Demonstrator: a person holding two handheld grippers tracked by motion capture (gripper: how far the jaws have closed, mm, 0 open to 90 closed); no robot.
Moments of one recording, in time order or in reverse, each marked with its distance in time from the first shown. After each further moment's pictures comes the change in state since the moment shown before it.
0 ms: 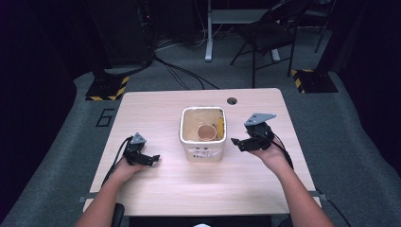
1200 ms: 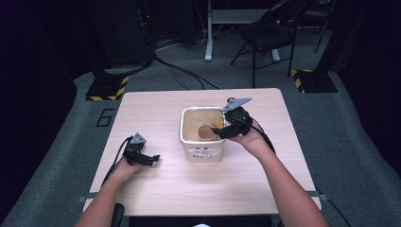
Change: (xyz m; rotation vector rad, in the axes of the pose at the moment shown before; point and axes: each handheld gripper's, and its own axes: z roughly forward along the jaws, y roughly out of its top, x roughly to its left) left arm 0.000 0.000 0.000 0.001 0.000 0.001; right arm 0.015 0.065 0.032 0.003 0.080 -0.055
